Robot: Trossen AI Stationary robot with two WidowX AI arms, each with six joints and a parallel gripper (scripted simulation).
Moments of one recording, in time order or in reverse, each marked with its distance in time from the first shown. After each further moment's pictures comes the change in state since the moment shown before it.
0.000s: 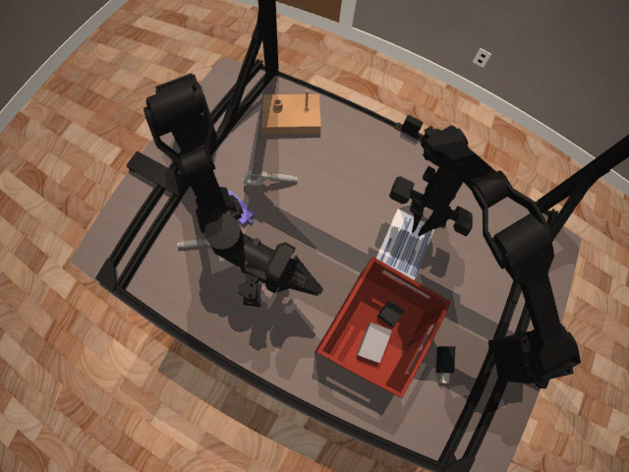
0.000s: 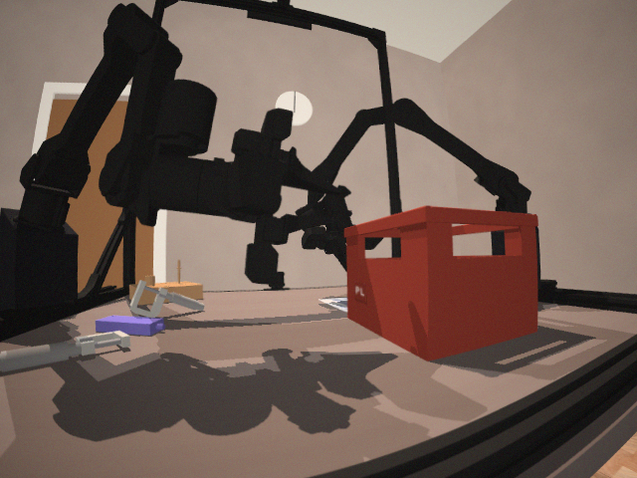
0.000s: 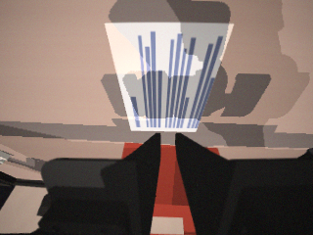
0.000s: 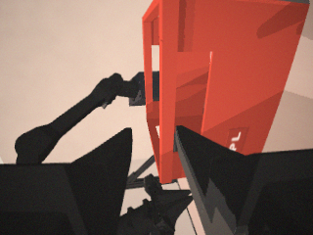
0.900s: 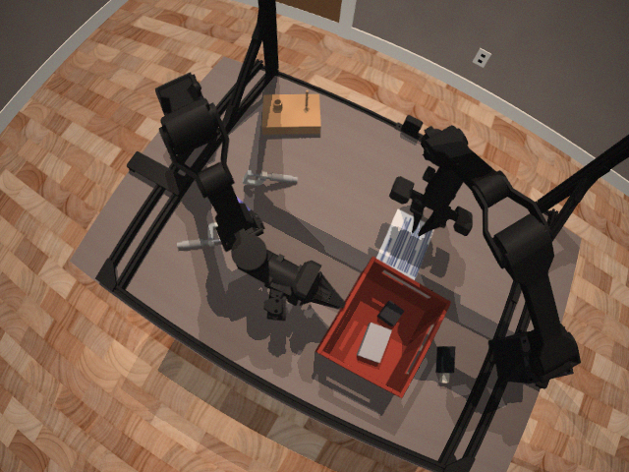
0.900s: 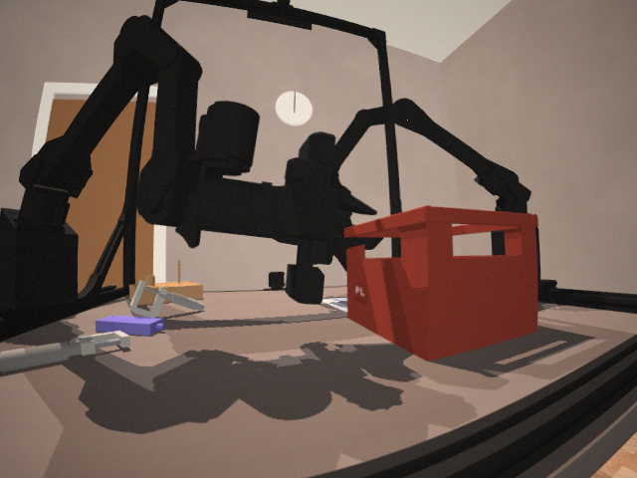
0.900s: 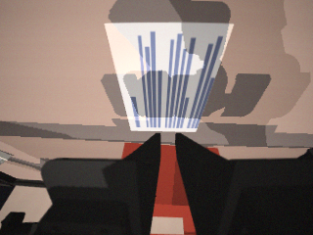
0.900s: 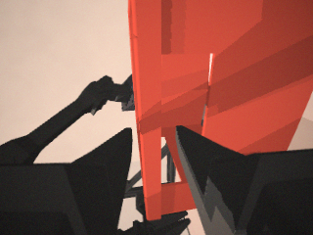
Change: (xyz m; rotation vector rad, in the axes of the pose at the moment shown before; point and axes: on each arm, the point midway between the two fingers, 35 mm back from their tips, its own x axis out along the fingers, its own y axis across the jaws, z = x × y) left arm 0.000 0.000 0.000 0.001 0.000 0.000; right arm 0.049 -0.018 0.001 0.002 0.001 -0.007
